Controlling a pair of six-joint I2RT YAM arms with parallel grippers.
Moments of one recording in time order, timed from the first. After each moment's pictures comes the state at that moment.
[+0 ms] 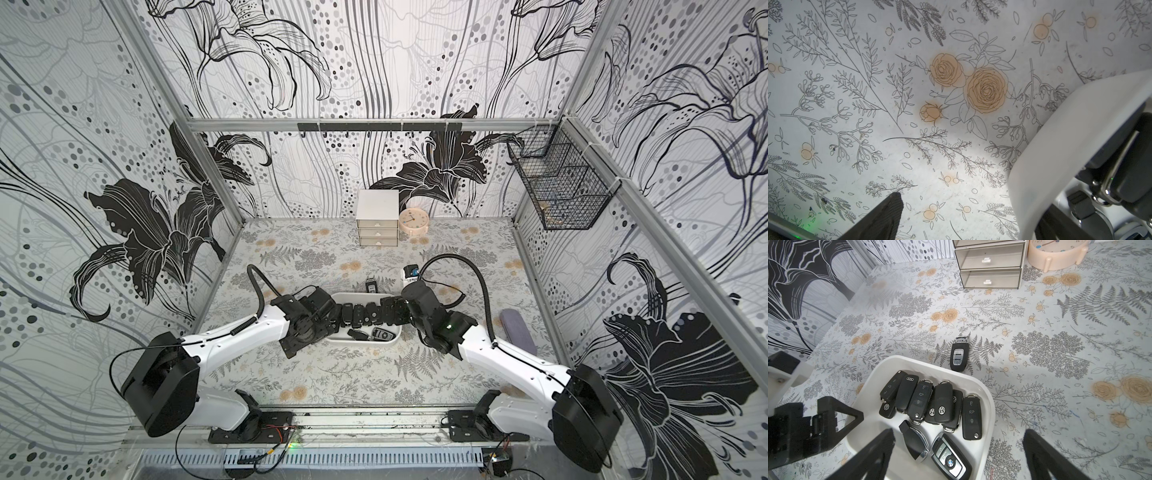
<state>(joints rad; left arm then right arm) -0.64 1.42 0.87 -0.92 -0.25 -1.26 0.79 1.18 0.77 -0.19 0.21 0.48</state>
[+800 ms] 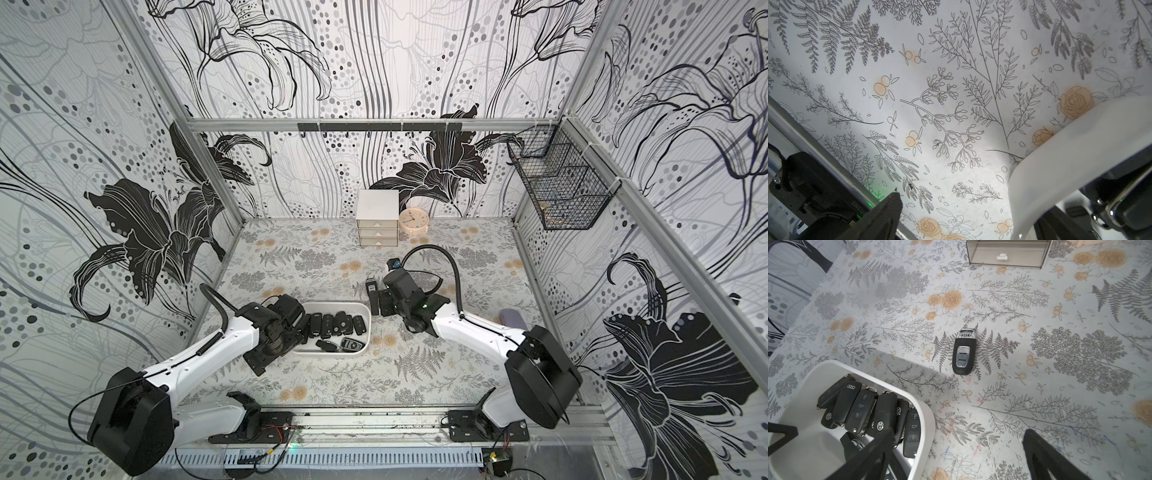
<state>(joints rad) -0.43 1.21 0.74 -1.09 -0.26 -1.27 0.77 1.50 0.97 -0.20 0.14 0.44</state>
